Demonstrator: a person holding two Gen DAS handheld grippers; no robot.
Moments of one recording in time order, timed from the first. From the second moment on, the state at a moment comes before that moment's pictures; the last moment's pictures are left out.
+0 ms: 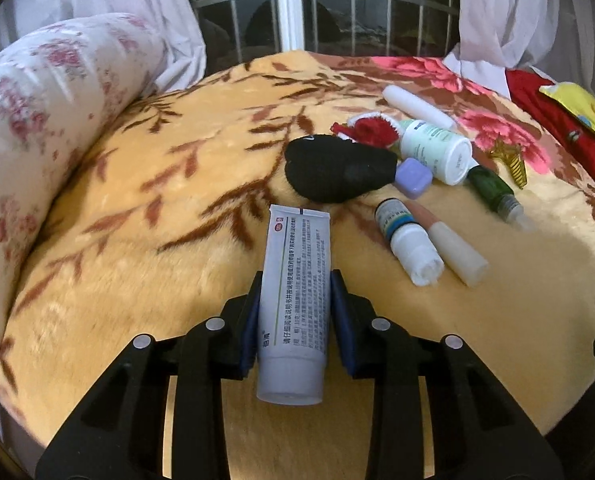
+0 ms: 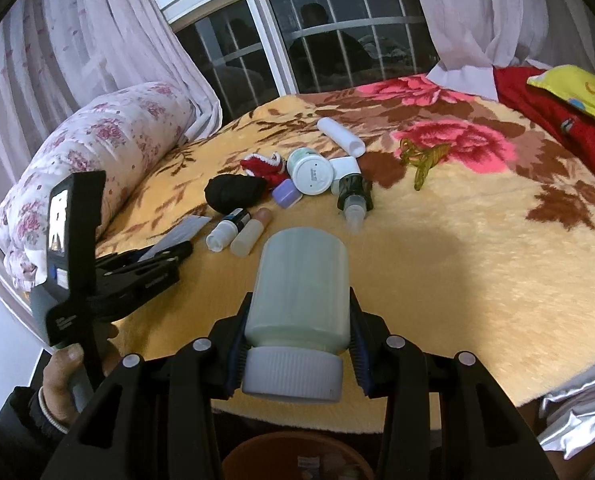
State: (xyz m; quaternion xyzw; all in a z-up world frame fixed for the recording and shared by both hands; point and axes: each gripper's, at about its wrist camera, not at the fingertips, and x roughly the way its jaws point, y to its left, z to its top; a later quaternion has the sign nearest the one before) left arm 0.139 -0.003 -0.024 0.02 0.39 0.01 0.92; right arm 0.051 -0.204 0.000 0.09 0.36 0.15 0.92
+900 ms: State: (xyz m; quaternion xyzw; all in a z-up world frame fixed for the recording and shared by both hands) left arm -0.024 -0.022 -0.024 0.01 0.40 -0.10 0.91; right arm -0.055 -0.198 -0.026 0.03 0.39 0.18 0.90
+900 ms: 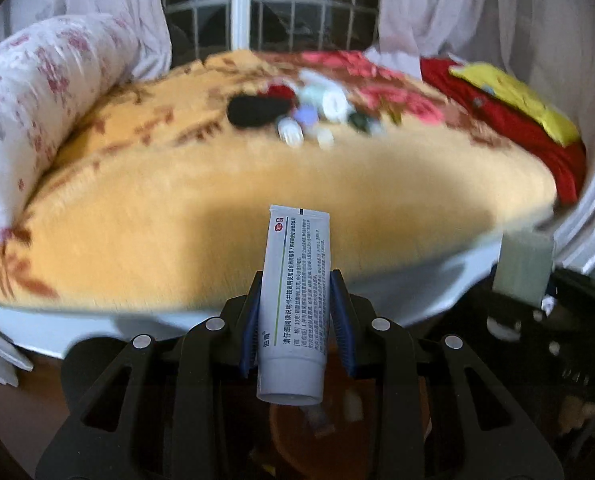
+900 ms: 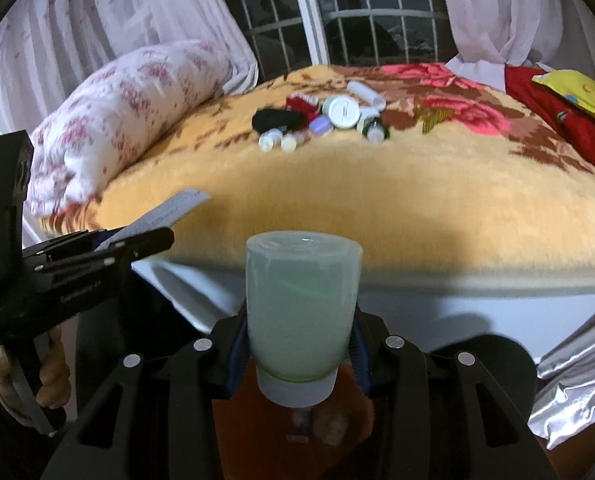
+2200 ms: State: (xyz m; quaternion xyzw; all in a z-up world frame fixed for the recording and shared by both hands) left arm 0.044 -0.006 0.003 -0.02 0.41 -0.12 0.91; right arm -0.037 -0.235 -0.039 0.08 0.42 0.16 0.89
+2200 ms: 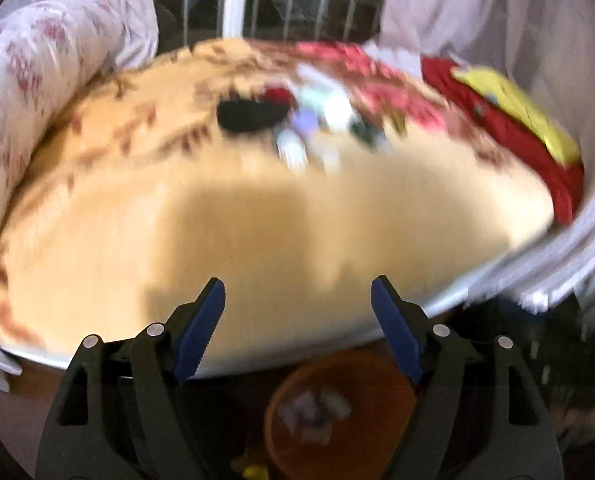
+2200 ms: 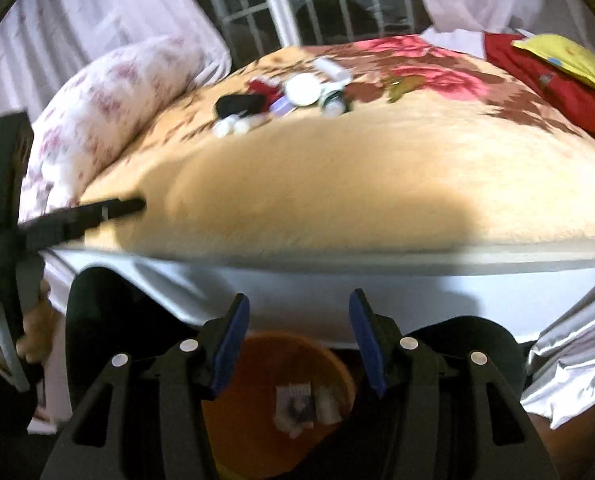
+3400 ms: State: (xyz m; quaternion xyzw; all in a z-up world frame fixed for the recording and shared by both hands) left arm 0.200 -0.042 -0.034 -0.01 0.44 -0.06 0.90; right arm -0.025 -0.265 -0.068 0.14 0.43 0.14 0.88
